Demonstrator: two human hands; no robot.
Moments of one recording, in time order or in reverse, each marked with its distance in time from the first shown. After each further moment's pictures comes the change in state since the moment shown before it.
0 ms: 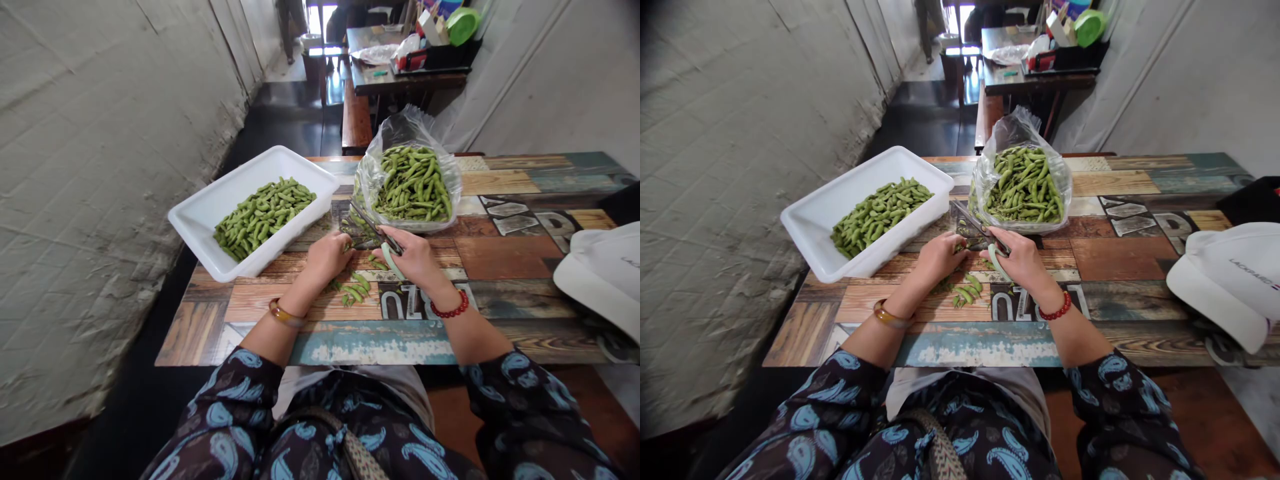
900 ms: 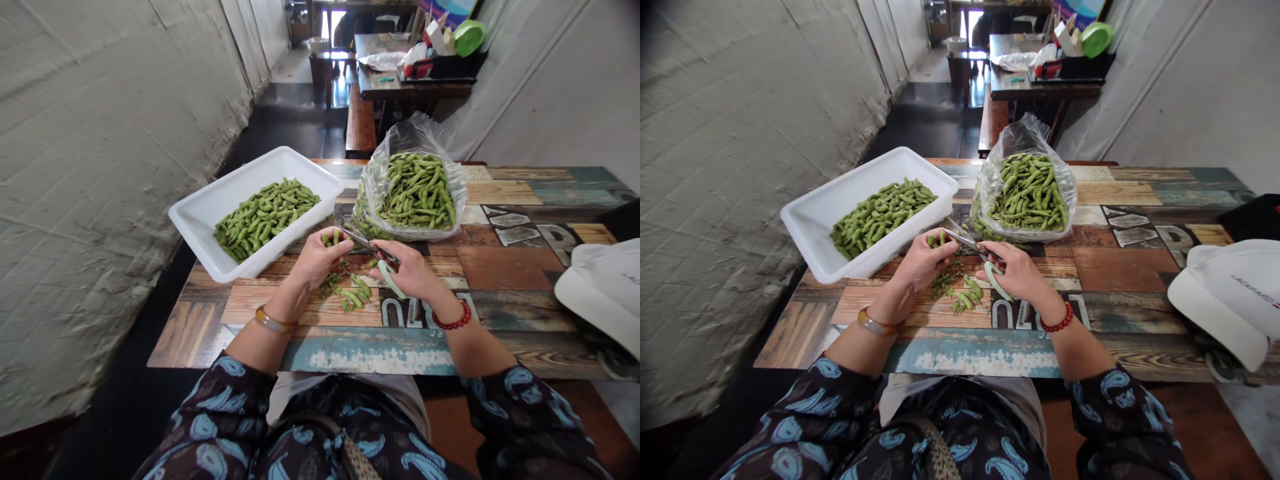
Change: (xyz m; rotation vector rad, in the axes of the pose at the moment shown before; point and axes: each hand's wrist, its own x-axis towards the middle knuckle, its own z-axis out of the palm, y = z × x) left_hand -0.012 0.004 -0.022 -1.442 0.029 -0.242; right_hand -0.003 -0.009 -0.001 0.058 -0.238 -0.013
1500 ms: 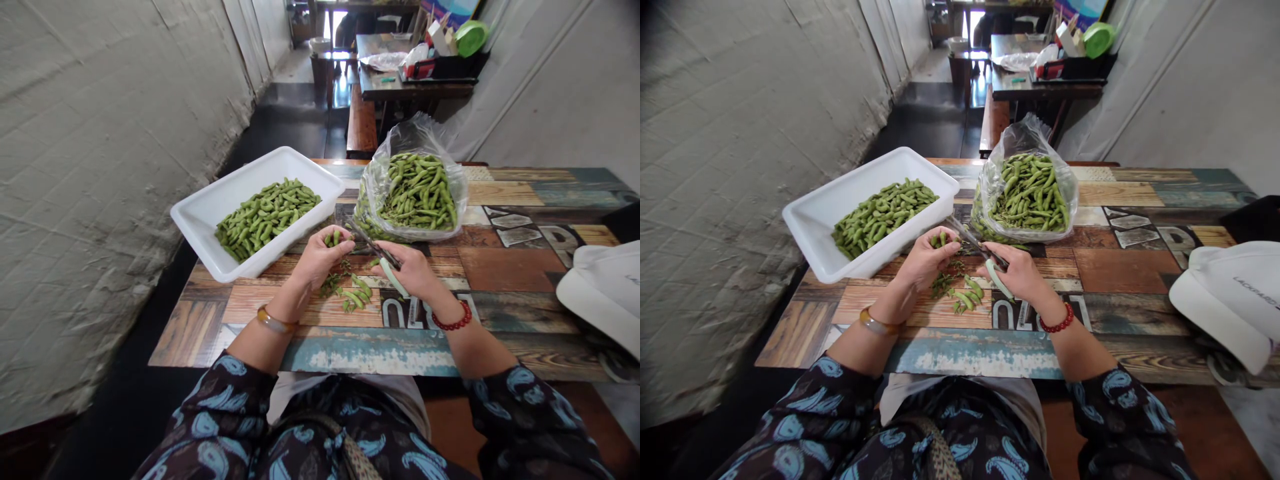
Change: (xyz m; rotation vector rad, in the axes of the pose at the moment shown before) left_hand 0.001 -0.001 0.002 -0.008 0.023 0.035; right_hand 0.000 0.004 0.003 0.075 0.052 0.040
